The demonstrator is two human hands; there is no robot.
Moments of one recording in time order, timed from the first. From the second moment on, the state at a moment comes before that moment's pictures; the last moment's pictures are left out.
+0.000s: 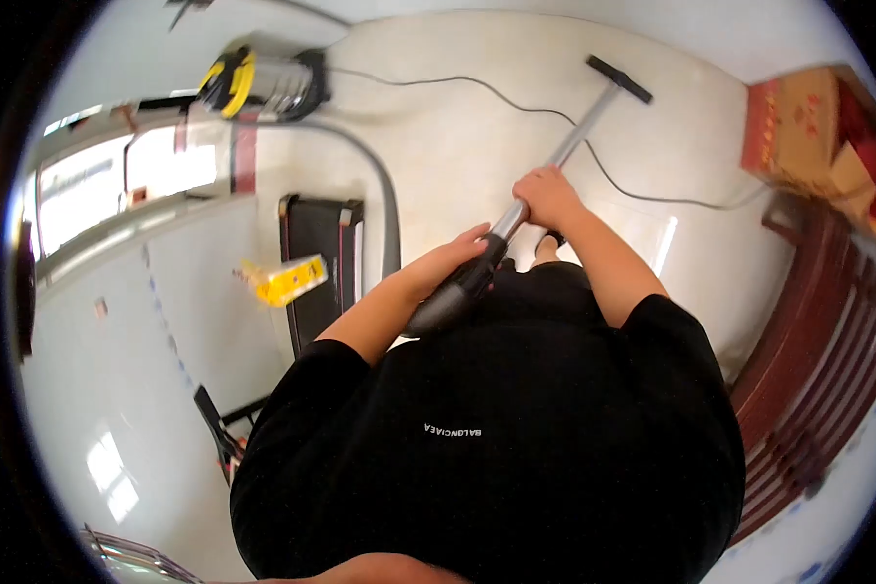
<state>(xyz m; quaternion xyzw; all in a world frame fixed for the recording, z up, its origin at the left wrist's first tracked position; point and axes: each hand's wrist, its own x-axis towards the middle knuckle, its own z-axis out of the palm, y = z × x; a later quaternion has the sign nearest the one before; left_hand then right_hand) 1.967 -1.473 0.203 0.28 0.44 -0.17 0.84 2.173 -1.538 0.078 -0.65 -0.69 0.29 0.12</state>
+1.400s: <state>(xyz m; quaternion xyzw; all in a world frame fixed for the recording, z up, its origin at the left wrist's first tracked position) 1.596 -1.806 0.496 0.73 0.58 -0.09 0.36 1.859 -1.656 0.166 -0.20 -0.89 0.39 0.13</state>
